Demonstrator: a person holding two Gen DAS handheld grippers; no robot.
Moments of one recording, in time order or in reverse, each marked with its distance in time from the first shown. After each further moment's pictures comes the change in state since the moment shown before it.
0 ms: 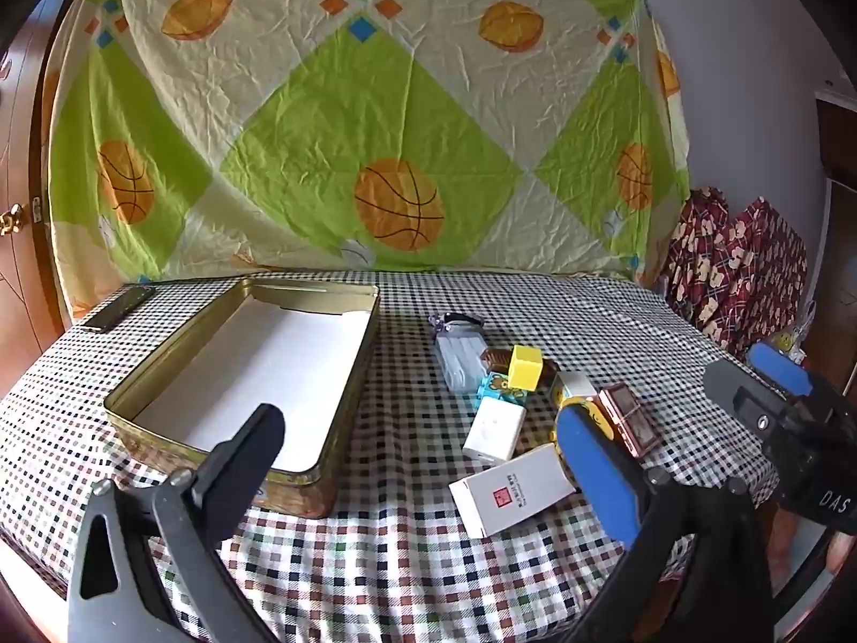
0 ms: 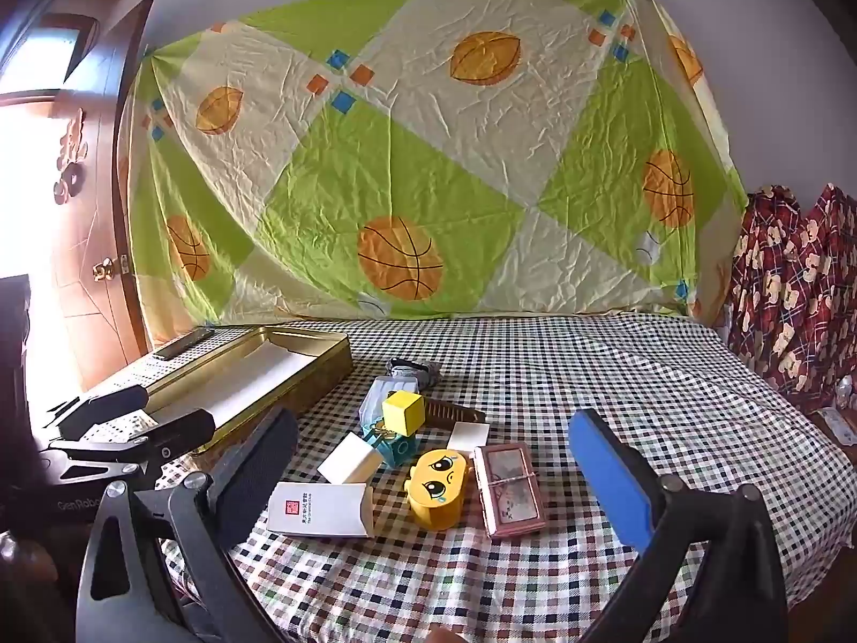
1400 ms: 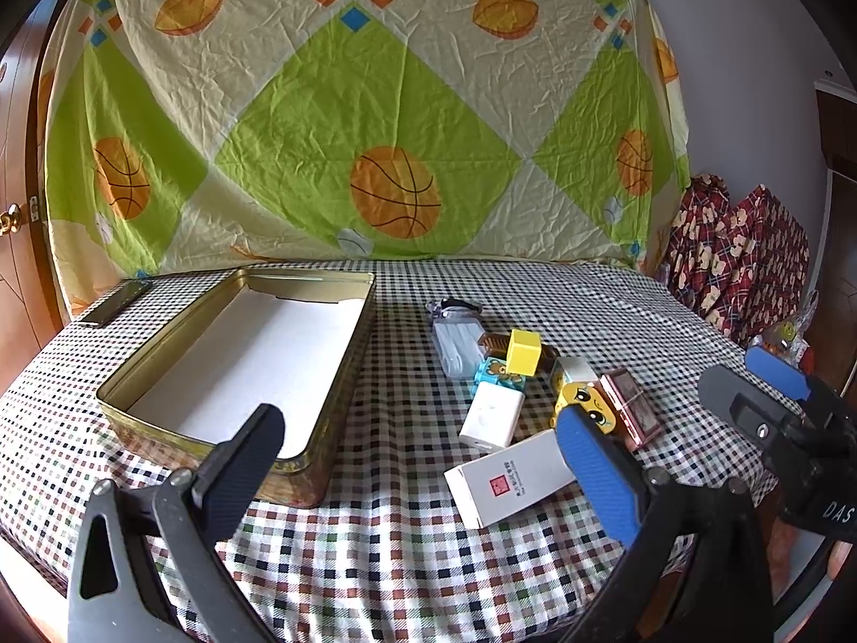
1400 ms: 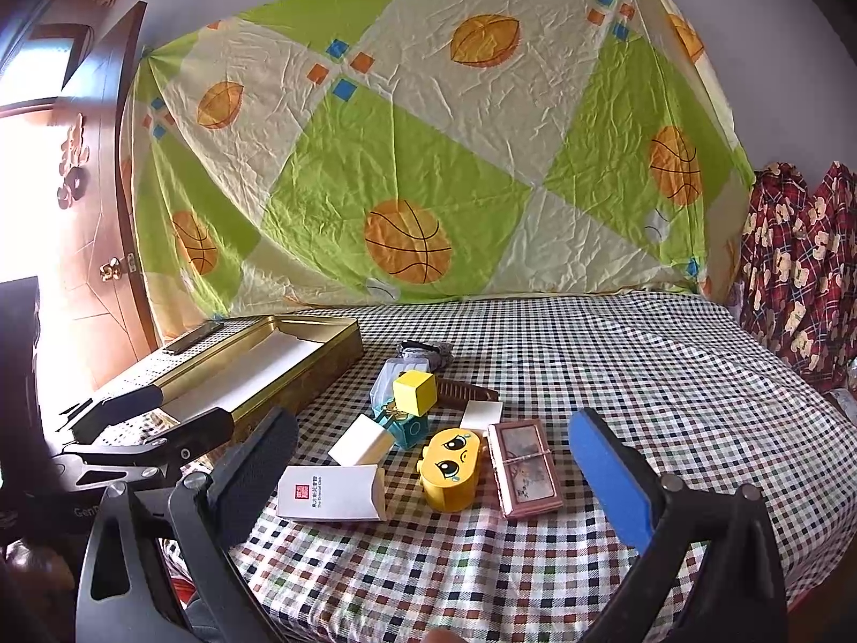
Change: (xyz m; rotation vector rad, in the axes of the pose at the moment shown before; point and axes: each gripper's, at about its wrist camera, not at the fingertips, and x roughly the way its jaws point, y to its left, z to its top) left arm 0.010 -0.007 -0.011 0.002 0.024 0.002; right arm 0.003 -0.003 -0.006 0.043 0.040 0.030
